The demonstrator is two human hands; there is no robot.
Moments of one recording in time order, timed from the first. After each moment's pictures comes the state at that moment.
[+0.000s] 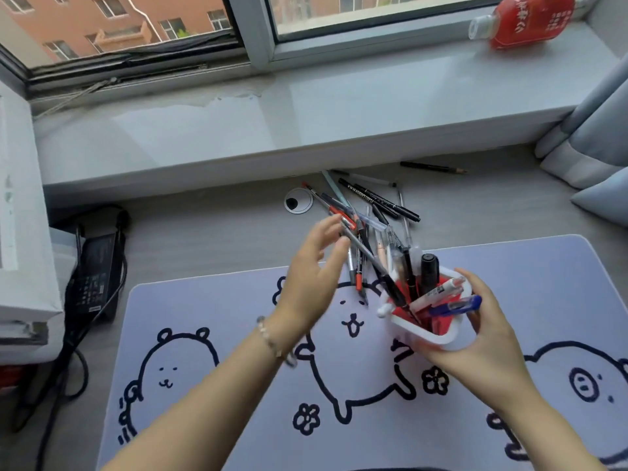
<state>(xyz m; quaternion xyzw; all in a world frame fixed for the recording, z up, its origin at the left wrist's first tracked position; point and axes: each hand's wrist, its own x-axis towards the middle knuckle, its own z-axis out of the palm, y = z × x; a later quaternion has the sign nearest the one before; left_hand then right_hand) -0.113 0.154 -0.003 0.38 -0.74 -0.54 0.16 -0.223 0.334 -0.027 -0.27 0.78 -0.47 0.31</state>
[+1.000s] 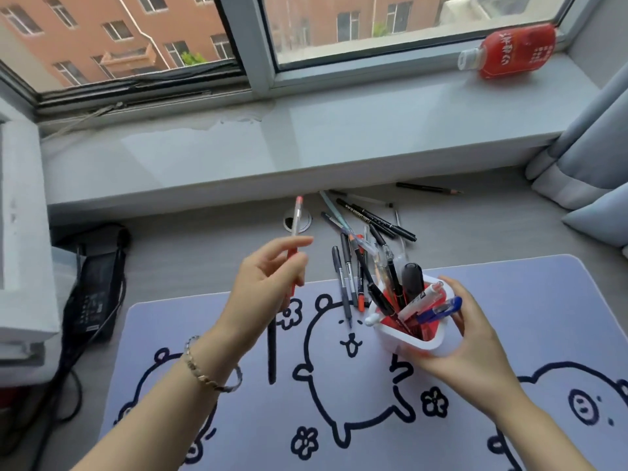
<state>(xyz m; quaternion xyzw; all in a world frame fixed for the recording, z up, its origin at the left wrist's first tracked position) -0.082 0.124 0.037 0.40 -0.64 -0.63 0.18 -0.231 0.319 -0.023 -0.30 0.77 -0.45 0.33</state>
